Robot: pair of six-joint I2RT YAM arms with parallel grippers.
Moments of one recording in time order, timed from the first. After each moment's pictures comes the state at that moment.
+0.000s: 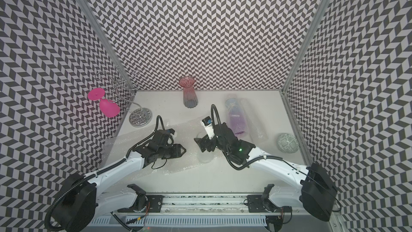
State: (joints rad) left arm -0.50 1.17 0.55 -0.31 0.25 -0.58; right arm 0.89 1.25 0.83 -0.02 0.04 0.14
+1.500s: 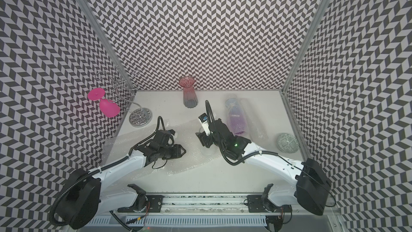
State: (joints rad) left arm -0.48 1.24 0.54 -0.29 0.26 -0.58; right arm 0.89 1.33 0.98 -0.11 0.15 0.05
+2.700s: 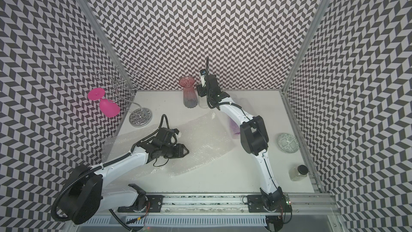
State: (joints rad) left arm -0.51 1.25 0.62 -0.36 0.33 -0.53; right arm 0.52 2.29 2.07 -0.13 0.08 0.00
